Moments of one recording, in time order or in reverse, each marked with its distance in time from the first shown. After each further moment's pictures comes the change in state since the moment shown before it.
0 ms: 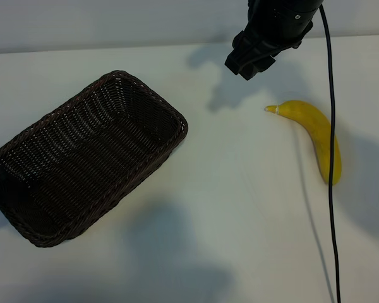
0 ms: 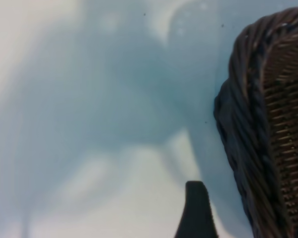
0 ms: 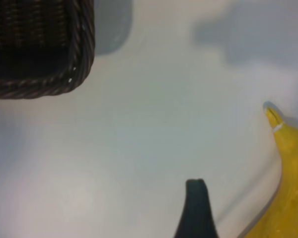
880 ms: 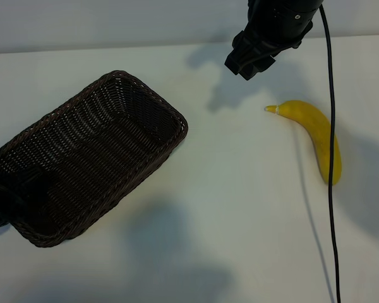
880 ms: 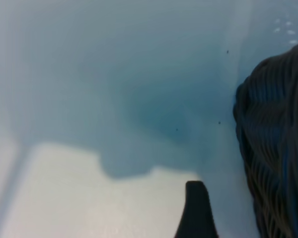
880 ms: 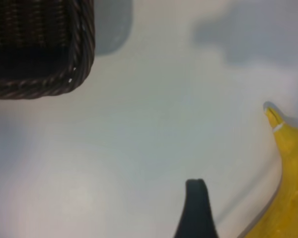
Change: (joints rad) left arm 0.000 0.382 0.000 -0.091 -0.242 0.013; right arm 0.000 0.000 0.000 0.000 0.000 0.002
